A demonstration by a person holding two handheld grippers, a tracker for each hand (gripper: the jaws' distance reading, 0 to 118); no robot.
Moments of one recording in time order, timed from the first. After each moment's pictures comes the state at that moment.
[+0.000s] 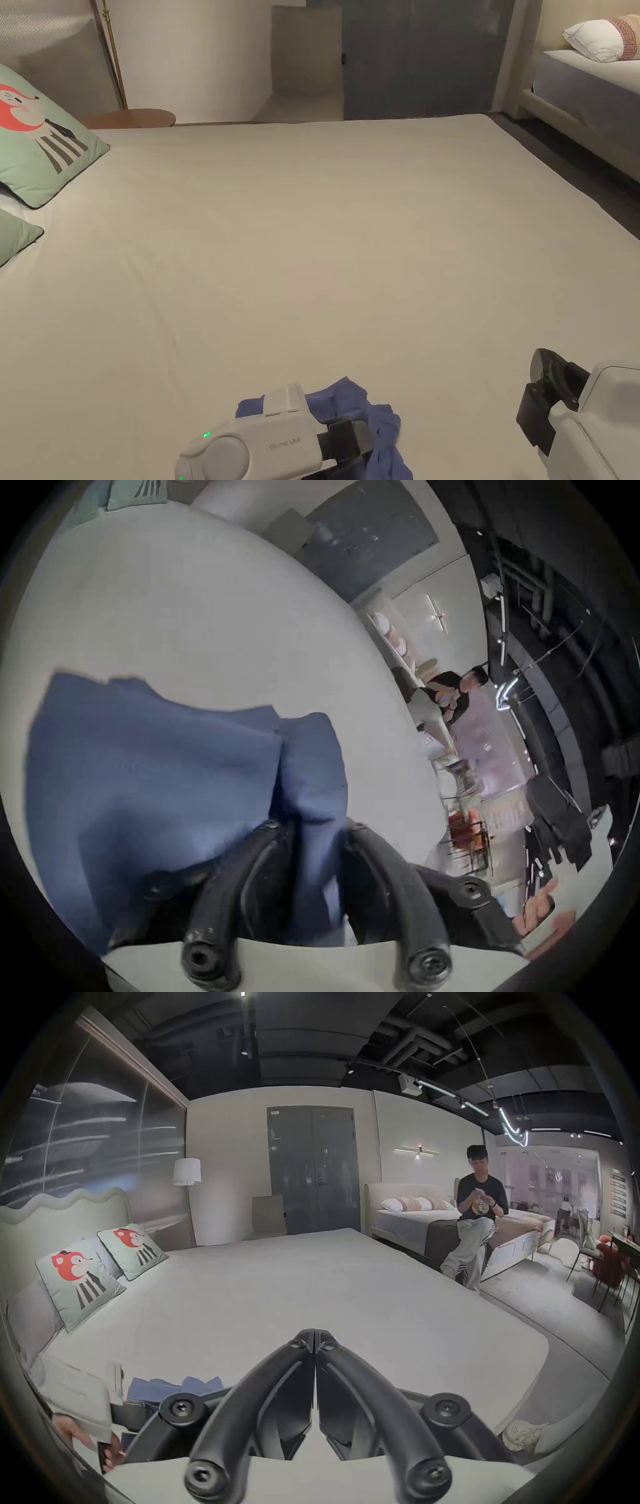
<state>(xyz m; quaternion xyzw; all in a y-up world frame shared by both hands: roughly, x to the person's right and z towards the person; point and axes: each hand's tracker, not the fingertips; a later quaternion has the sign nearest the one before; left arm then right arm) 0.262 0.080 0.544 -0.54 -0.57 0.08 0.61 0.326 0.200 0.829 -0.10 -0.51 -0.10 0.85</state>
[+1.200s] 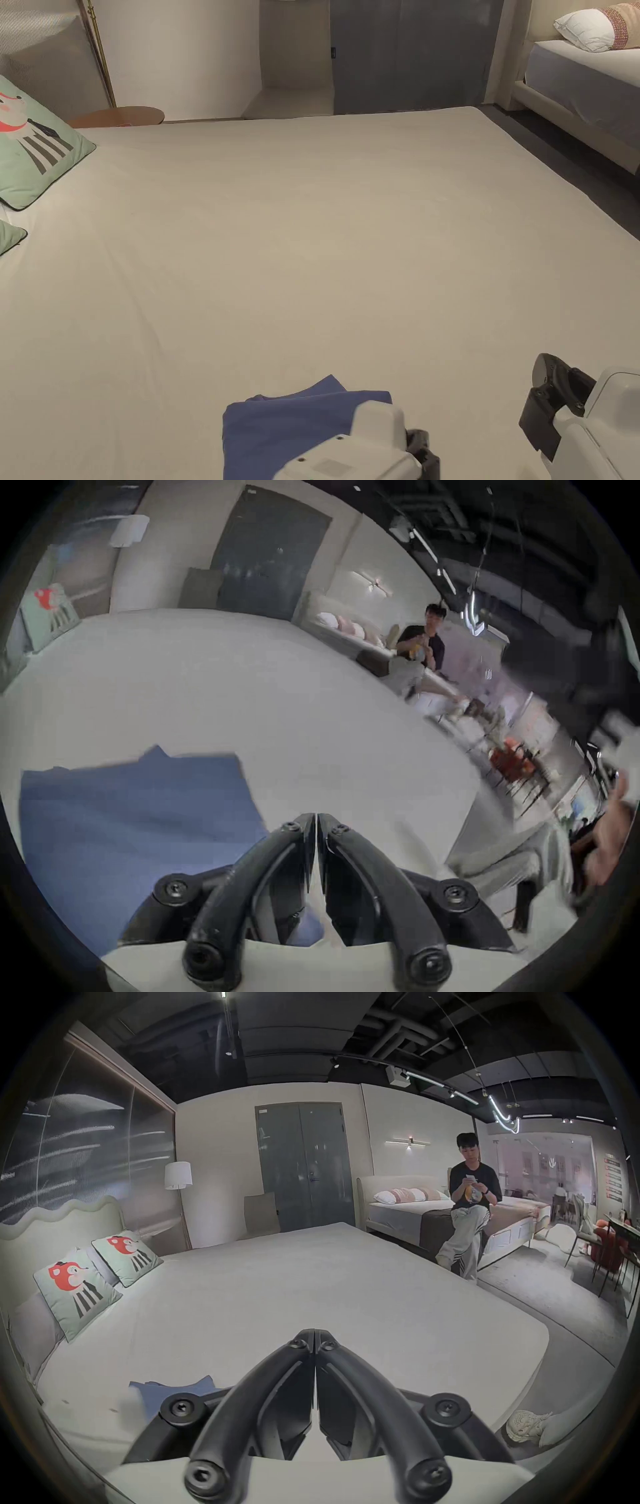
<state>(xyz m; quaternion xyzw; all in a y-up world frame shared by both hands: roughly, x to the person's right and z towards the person) 0.277 0.106 0.643 -0.35 -0.66 -0.04 0.66 0.338 0.193 0.845 -0.09 -0.52 -0.13 0.84</state>
